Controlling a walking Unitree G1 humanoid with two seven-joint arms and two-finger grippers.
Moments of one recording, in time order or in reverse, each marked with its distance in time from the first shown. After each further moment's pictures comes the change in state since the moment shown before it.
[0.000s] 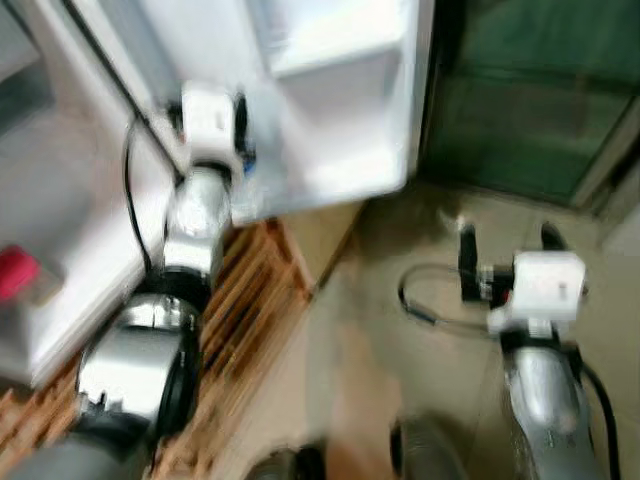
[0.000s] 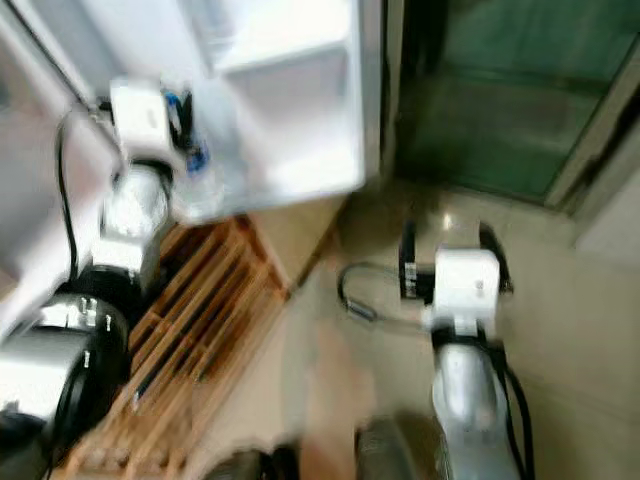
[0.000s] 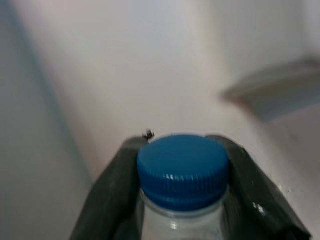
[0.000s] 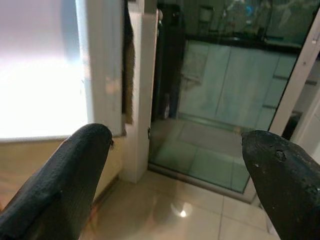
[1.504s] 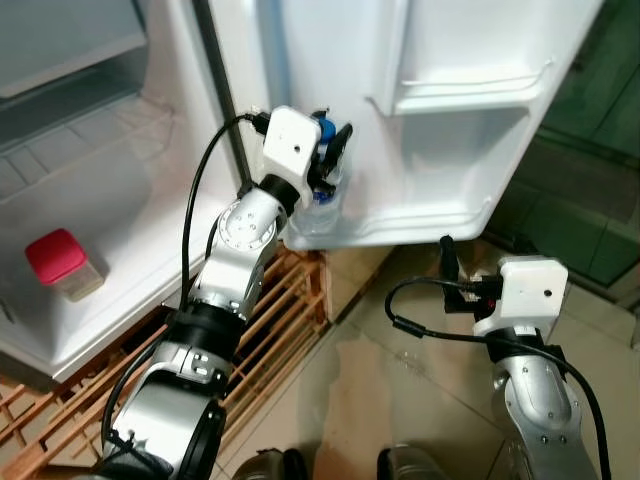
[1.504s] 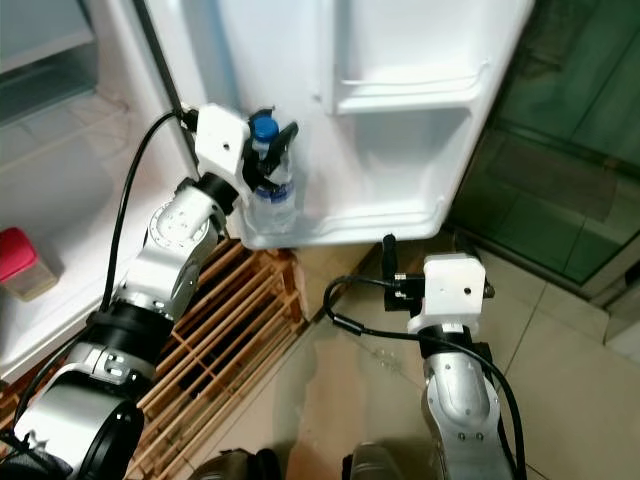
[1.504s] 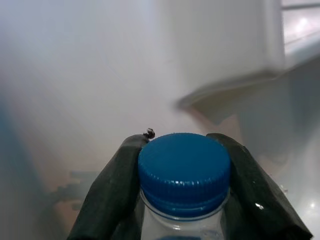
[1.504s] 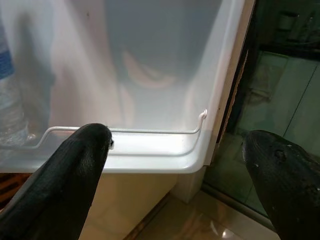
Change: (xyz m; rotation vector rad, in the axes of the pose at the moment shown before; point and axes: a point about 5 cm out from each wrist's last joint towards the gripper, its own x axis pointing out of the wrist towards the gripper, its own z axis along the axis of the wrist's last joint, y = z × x) left arm -0.021 -0.082 0.029 -0.072 -0.063 -0.522; right arm -0.008 0.008 -0.008 0.072 0.055 0.078
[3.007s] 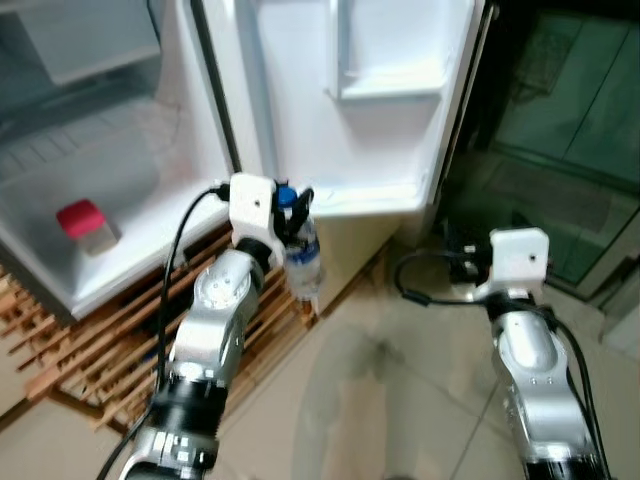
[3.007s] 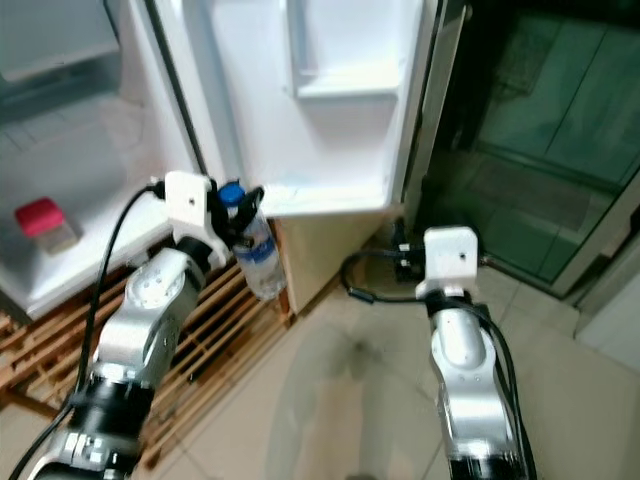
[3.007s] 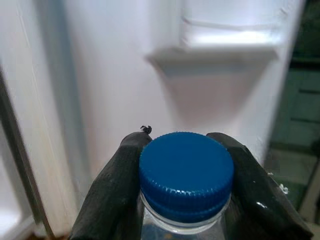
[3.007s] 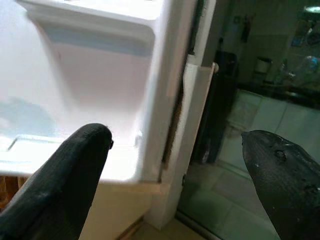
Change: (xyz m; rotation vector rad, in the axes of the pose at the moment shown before) left arm -0.069 -0.001 -0.034 -0.318 0.235 0.194; right arm 0.053 -0.017 -0.023 -0.072 -0.017 0.011
